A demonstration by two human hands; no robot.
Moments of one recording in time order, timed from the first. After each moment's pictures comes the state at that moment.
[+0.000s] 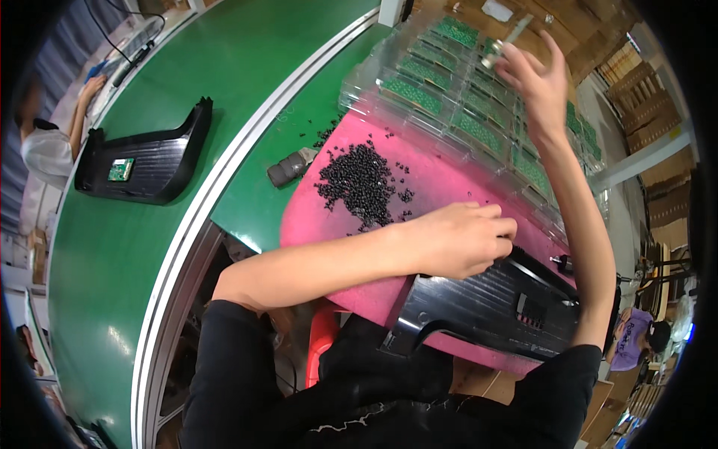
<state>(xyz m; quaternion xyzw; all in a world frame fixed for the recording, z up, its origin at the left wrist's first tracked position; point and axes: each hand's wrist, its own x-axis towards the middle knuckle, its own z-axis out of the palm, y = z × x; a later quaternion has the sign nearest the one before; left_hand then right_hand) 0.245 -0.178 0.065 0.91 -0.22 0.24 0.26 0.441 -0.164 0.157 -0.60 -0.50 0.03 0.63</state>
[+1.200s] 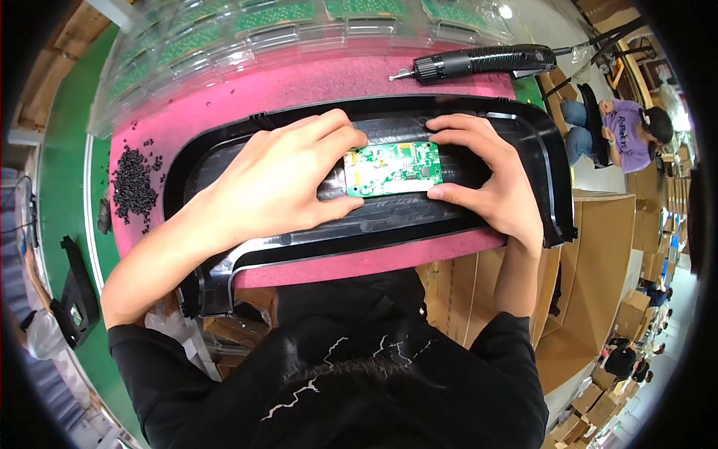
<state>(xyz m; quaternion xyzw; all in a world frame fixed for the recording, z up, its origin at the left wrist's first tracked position) 0.285 -0.265 0.069 0.95 -0.18 0.04 0.24 0.401 -0.521 0.053 -0.78 -0.48 0.05 0.41</state>
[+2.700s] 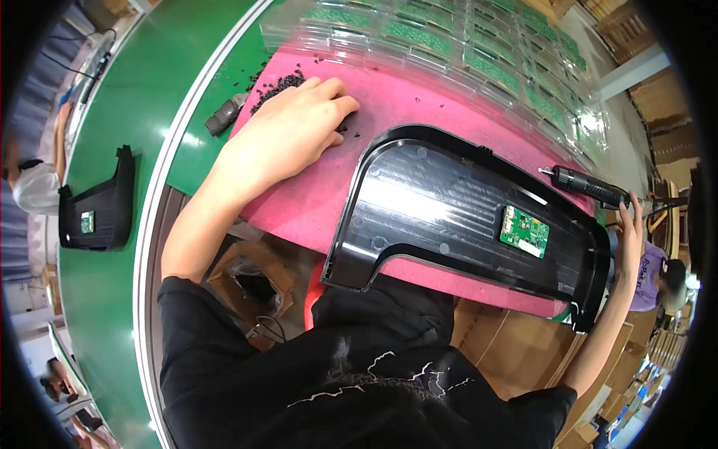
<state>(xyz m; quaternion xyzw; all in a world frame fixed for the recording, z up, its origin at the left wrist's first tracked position) 0.178 -0.117 0.059 0.99 0.06 0.11 0.08 0.544 -0.577 0.087 -0.87 -0.16 0.03 0.47</state>
